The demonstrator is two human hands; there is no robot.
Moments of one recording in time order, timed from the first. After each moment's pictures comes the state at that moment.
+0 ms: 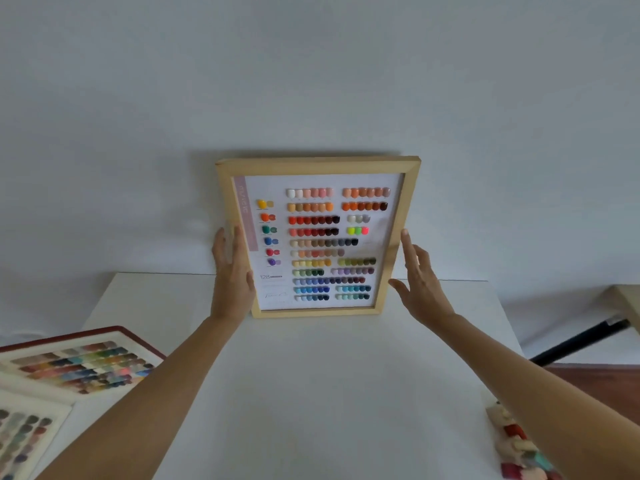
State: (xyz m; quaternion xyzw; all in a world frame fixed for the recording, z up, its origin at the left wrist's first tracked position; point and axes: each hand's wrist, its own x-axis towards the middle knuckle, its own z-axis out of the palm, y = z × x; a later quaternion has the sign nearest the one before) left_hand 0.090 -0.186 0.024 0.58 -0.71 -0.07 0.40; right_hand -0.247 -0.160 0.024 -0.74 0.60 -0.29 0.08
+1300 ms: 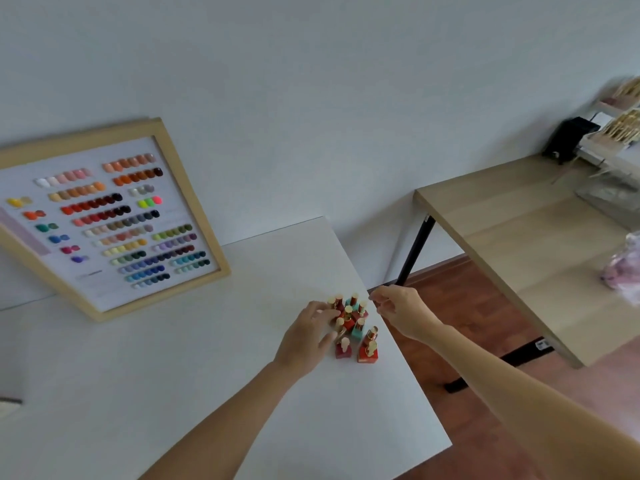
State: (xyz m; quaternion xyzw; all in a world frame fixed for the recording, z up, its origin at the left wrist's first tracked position) left_hand -0.258 0.045 -0.037 0.36 -0.89 -0.27 0.14; right_hand -0.485 0.105 -0.011 -0.59 0.75 -0.19 0.24
